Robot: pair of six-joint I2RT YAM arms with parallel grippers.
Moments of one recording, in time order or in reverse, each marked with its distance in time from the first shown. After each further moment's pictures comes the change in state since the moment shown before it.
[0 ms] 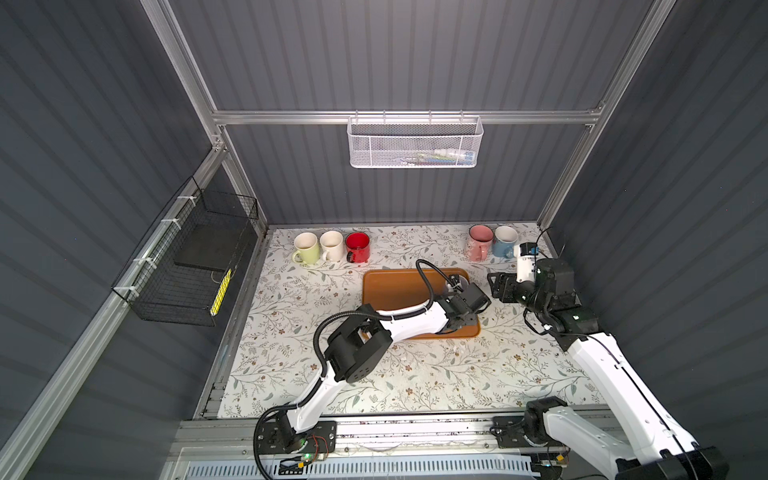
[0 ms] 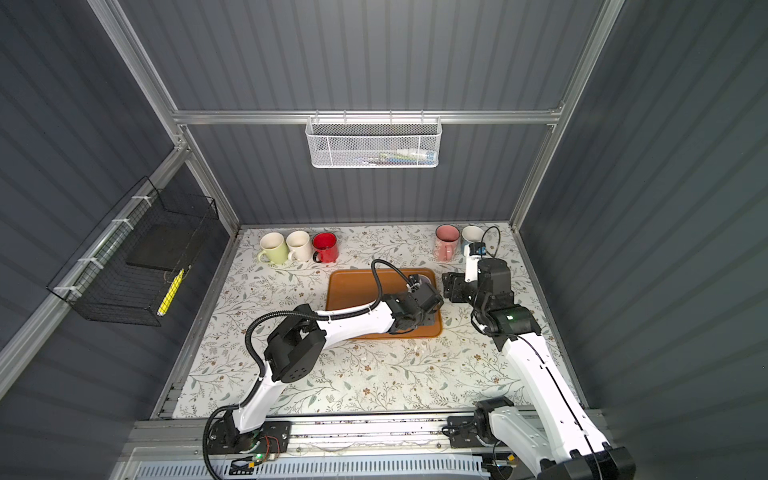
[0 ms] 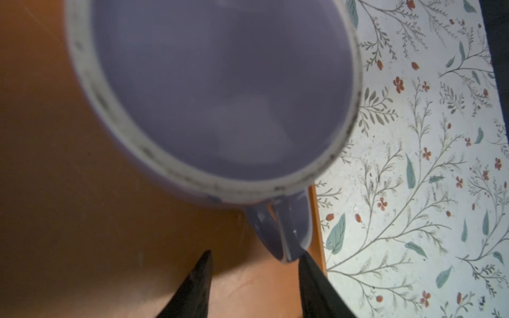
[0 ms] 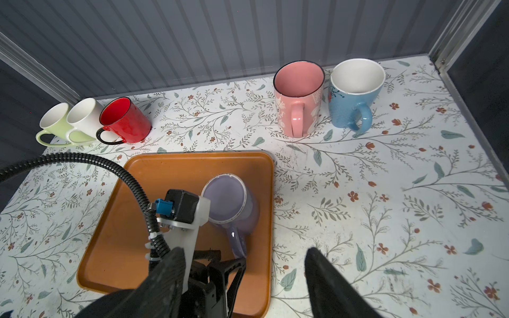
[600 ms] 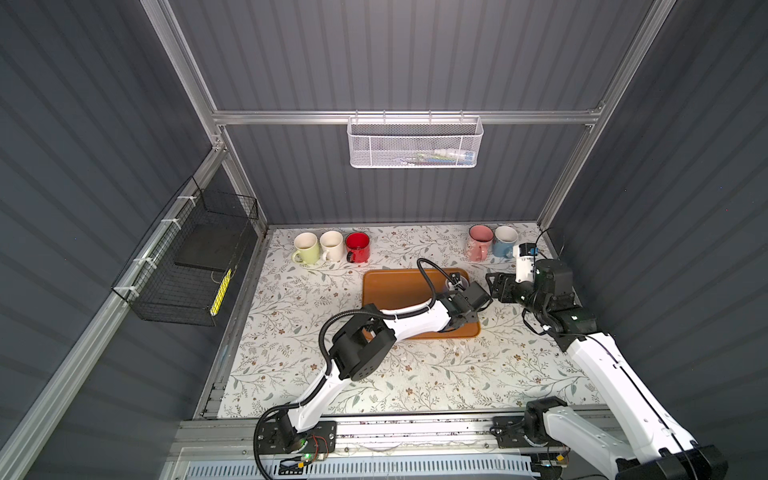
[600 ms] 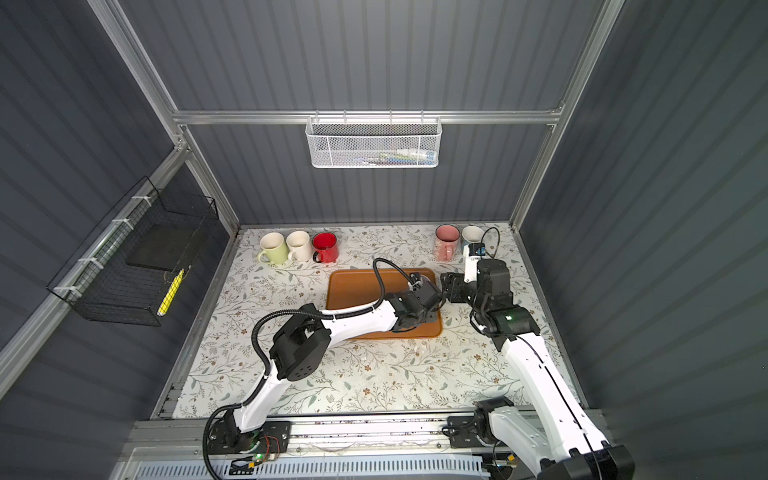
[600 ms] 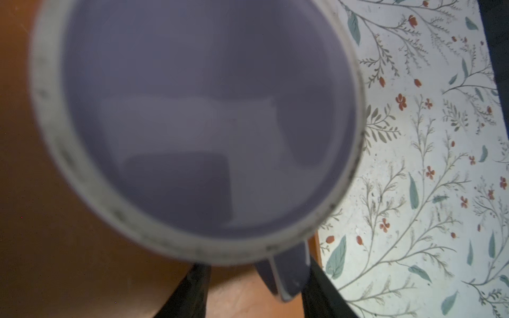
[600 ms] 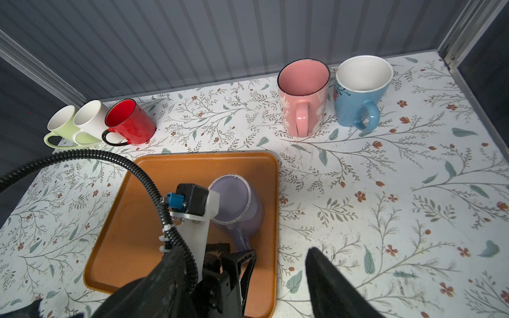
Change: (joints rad) left arm 0.017 0.051 0.056 0.000 -0.027 -0.010; right arm 0.000 0.002 -0.012 0.019 -0.010 0.017
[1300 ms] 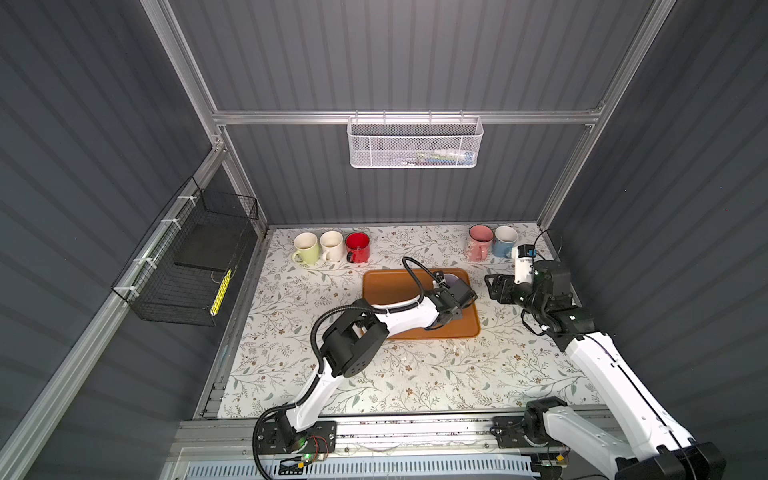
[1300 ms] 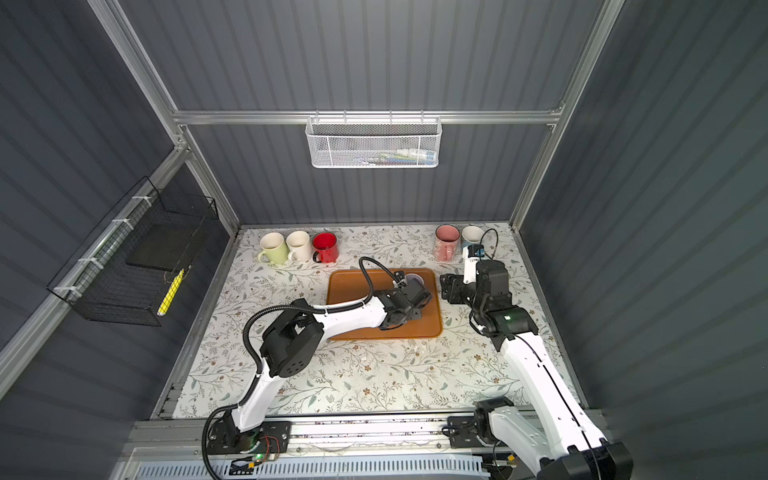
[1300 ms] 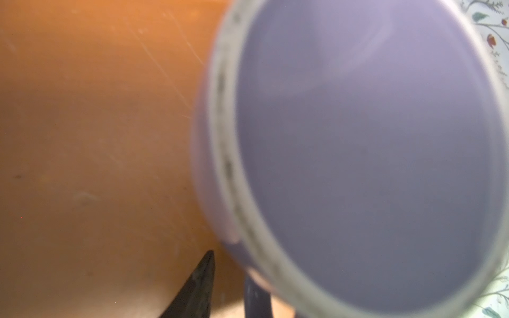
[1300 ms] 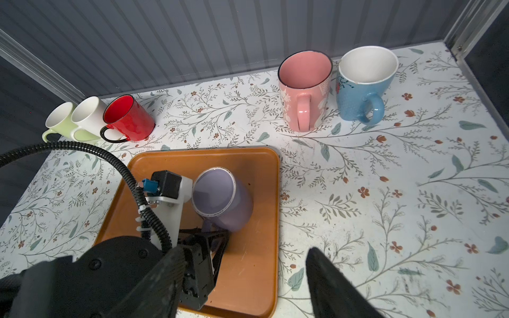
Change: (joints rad) left arm 0.058 -0.082 -0.142 0.008 -0.039 0.001; right arm 0.000 0.007 -0.017 0.009 -0.011 0.008
